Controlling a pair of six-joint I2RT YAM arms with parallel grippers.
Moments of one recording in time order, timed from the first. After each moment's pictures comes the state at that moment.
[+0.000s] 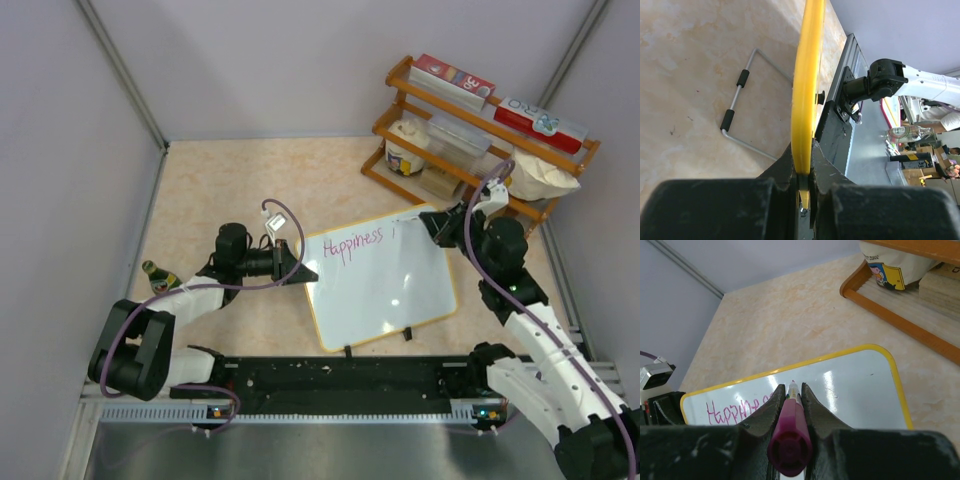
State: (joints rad) left arm -0.31 1.29 0.46 0.42 1.03 -0.59; right arm 0.28 0.78 0.62 0.03 -0.14 0.53
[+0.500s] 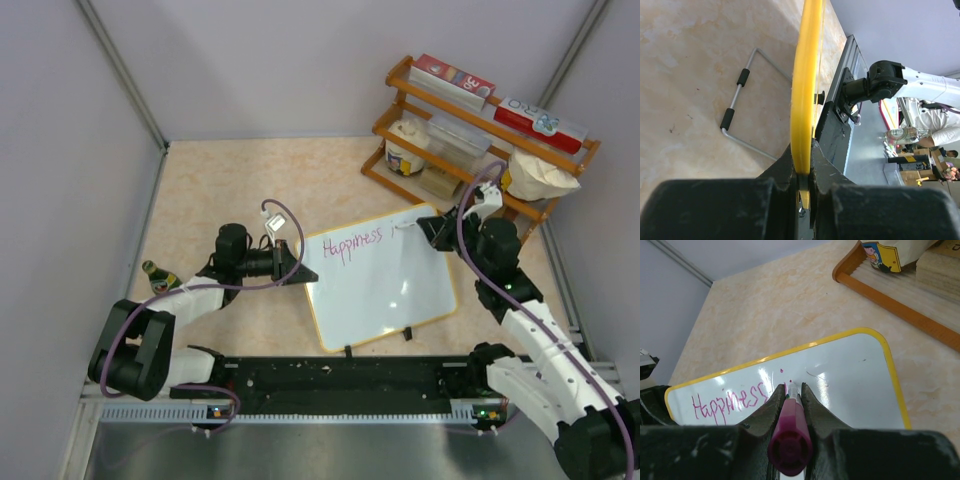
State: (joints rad) left arm -0.31 1.29 0.46 0.42 1.02 -0.60; right arm 0.28 0.80 0.59 0.03 -0.13 0.52
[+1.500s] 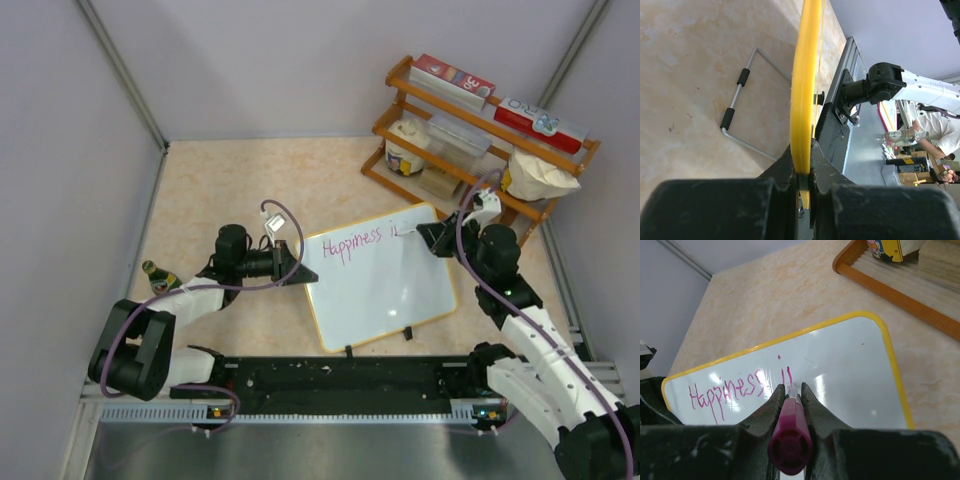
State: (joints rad) left arm -0.31 1.29 0.45 0.44 1.02 -0.62; right arm 0.28 0.76 0.53 0.04 -0.15 0.52
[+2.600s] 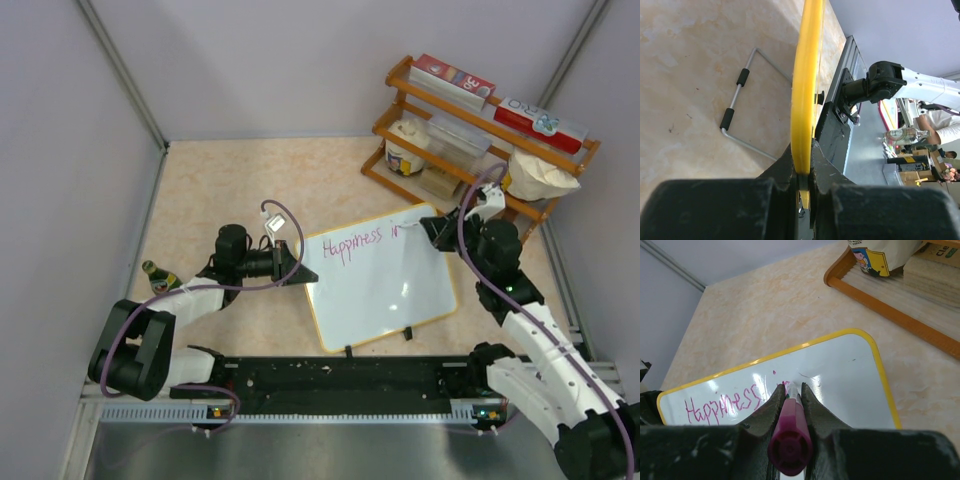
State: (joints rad) left arm -0.31 1.29 0.45 0.44 1.02 -0.62; right arm 0.28 0.79 0.58 0.04 -0.10 0.51
